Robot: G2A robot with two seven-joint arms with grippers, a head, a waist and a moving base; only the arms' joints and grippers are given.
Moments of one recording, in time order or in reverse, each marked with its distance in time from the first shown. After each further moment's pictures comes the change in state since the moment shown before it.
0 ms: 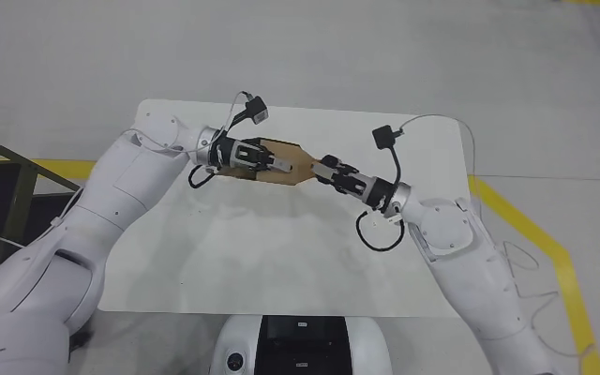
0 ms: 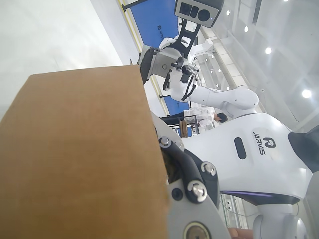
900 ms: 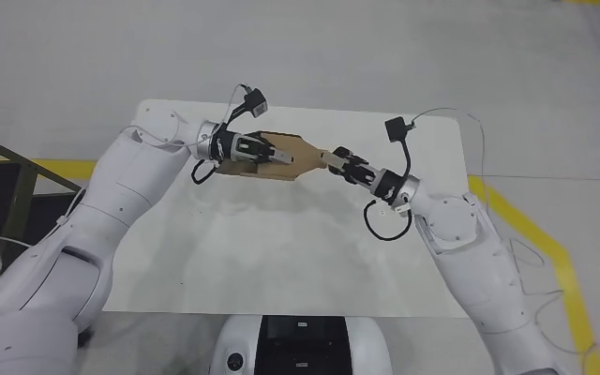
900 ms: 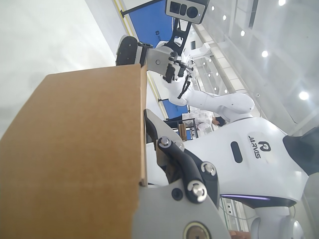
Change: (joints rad) left arm 0.002 -0.041 -0.065 0.053 0.027 0.010 -0.010; right arm 0.013 0.004 0.042 0.033 0.035 -0.005 -0.010
